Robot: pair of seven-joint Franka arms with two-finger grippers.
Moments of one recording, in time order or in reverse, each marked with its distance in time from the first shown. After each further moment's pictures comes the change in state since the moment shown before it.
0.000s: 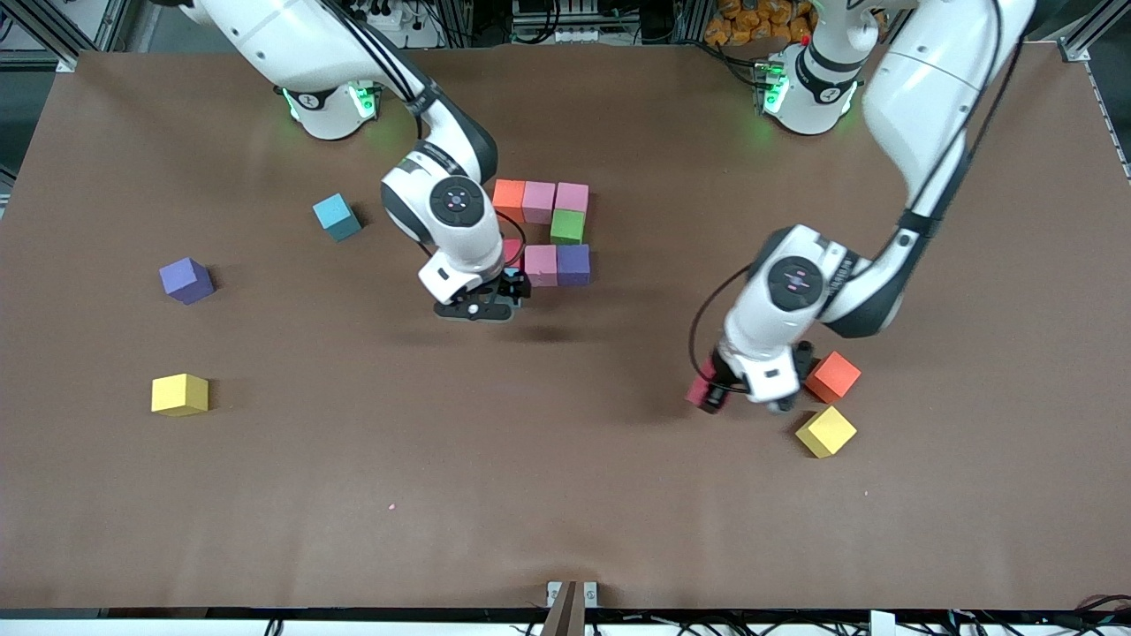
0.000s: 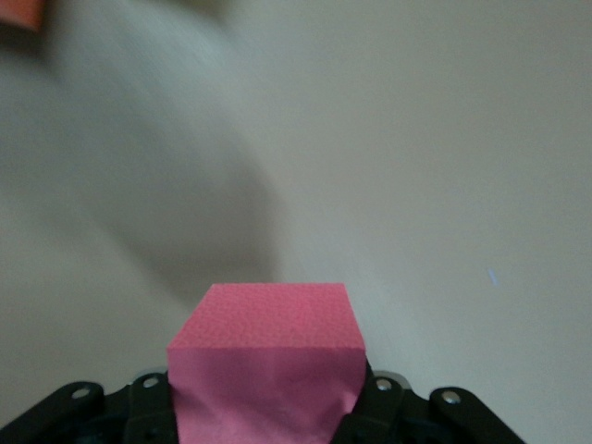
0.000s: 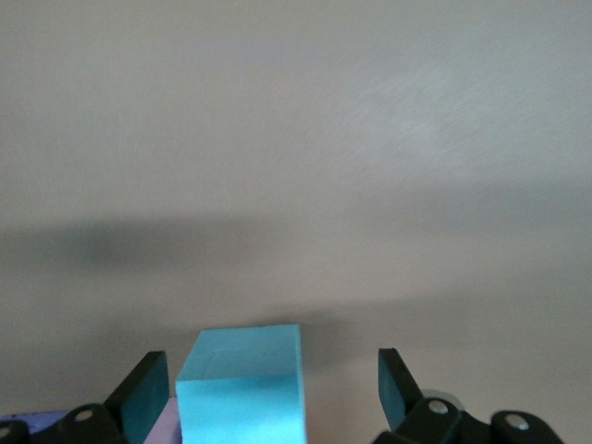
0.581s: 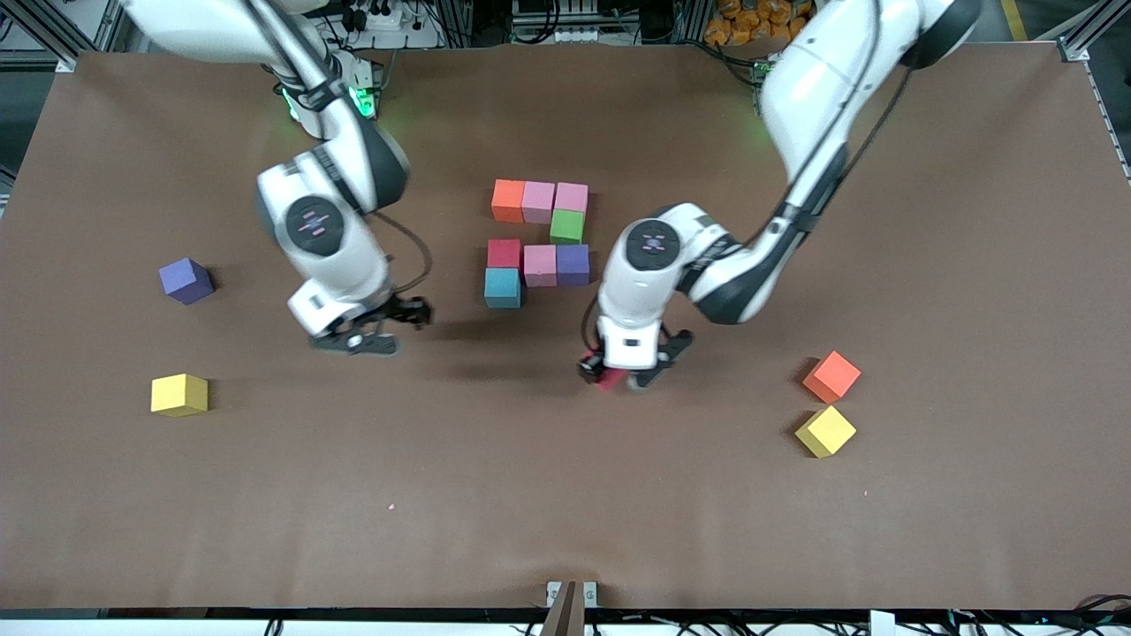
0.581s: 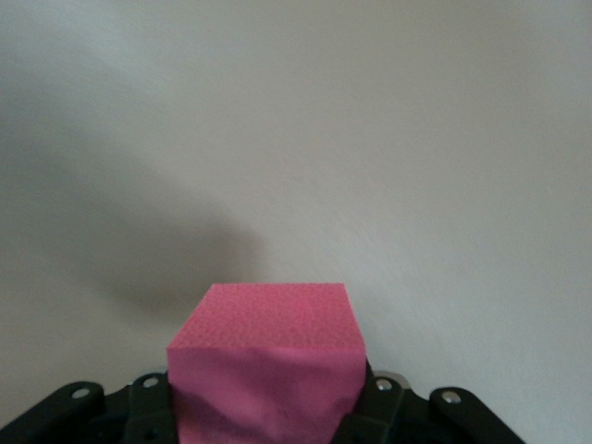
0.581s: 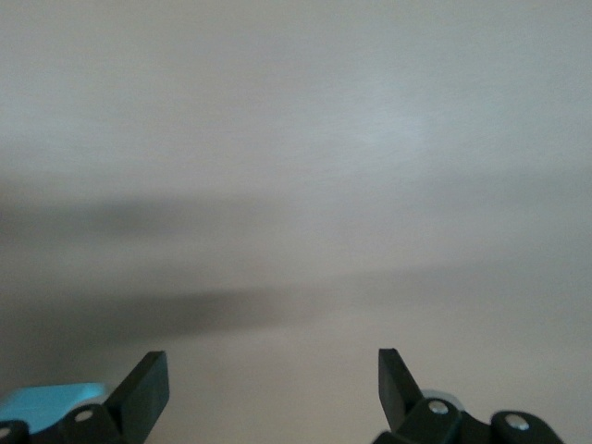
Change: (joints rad) left arm -0.345 0.165 0.078 0.284 0.001 -0.065 0.115; right arm -0.280 -0.133 -0.039 -0.011 0.052 -0.165 -0.429
